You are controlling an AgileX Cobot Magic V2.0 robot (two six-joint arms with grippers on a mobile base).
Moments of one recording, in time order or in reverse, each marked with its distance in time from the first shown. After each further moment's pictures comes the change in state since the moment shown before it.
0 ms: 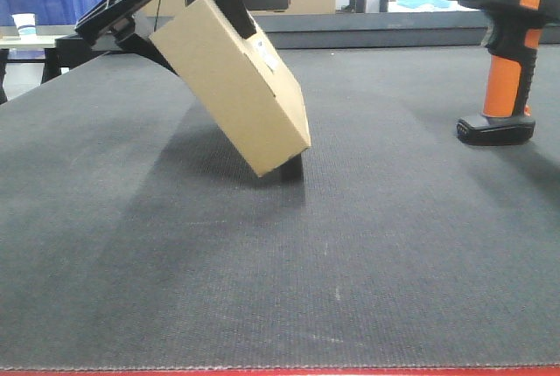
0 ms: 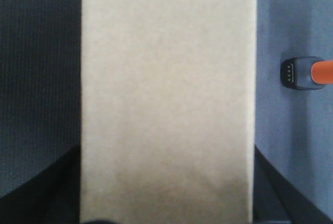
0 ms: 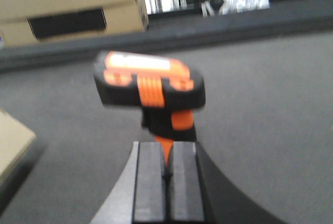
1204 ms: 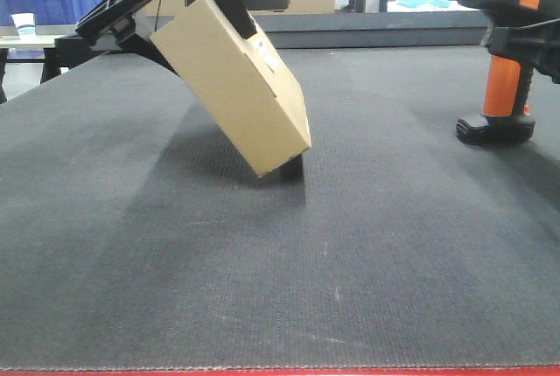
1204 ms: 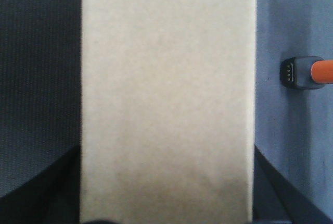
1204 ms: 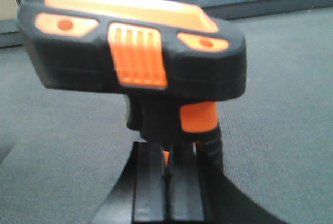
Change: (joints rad) left arm 0.000 0.000 0.000 -0.002 -0.002 0.000; right arm 0.000 0.527 -0.245 -0.037 -0.239 0.021
